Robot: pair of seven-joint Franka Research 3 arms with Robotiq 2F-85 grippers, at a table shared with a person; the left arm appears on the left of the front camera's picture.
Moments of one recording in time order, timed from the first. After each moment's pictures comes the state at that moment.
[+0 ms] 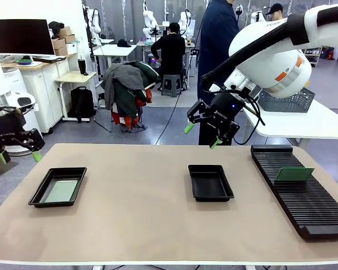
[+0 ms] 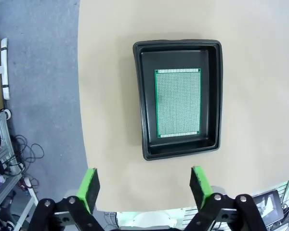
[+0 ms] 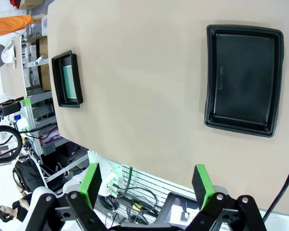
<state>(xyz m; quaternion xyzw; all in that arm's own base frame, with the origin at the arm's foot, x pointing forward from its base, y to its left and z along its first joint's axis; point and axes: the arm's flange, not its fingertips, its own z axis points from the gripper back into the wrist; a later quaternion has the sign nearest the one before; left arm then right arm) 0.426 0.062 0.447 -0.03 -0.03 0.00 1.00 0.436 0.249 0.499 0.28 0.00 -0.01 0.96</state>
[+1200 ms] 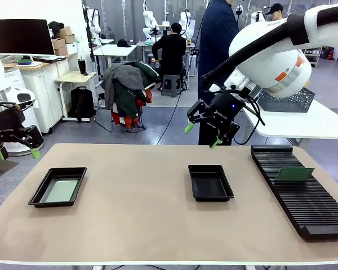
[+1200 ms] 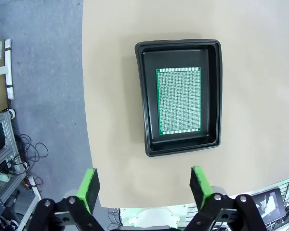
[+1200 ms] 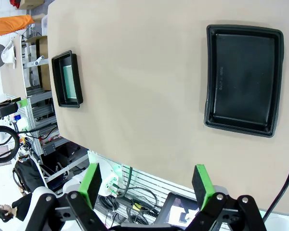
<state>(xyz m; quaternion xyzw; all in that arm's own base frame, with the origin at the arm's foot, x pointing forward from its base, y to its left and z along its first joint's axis) 0.427 0.061 0.457 -0.02 -0.02 0.00 1.00 0.436 0.249 0.499 0.28 0.00 -0.01 0.96</state>
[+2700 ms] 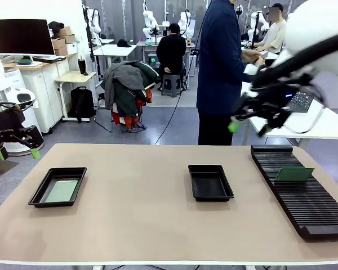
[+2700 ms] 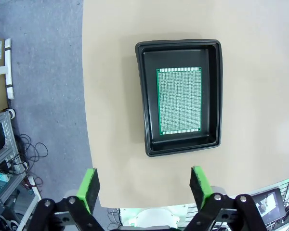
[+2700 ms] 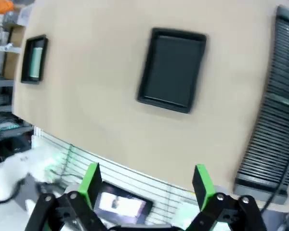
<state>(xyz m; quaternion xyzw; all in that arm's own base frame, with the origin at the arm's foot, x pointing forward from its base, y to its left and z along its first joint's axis) 0.427 0.061 0.456 -0.02 -0.02 0.00 1.00 0.351 0.144 0.570 0.15 -0.10 0.10 0.98</state>
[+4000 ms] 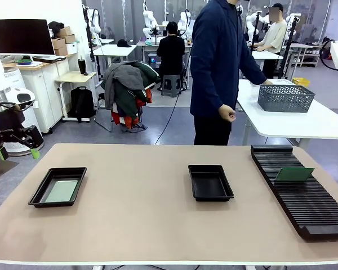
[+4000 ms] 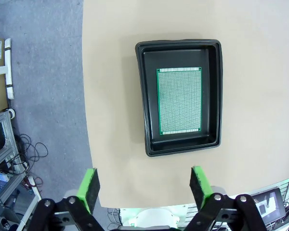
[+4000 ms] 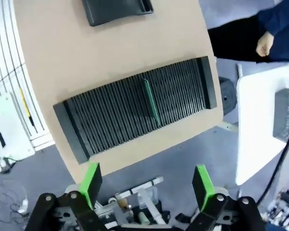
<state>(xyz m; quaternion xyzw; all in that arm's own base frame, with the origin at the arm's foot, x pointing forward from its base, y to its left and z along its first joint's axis) 0.427 0.061 0.456 -0.02 -0.02 0.00 1.00 0.320 -0.032 0.634 -0.11 -0.16 0.60 0.78</state>
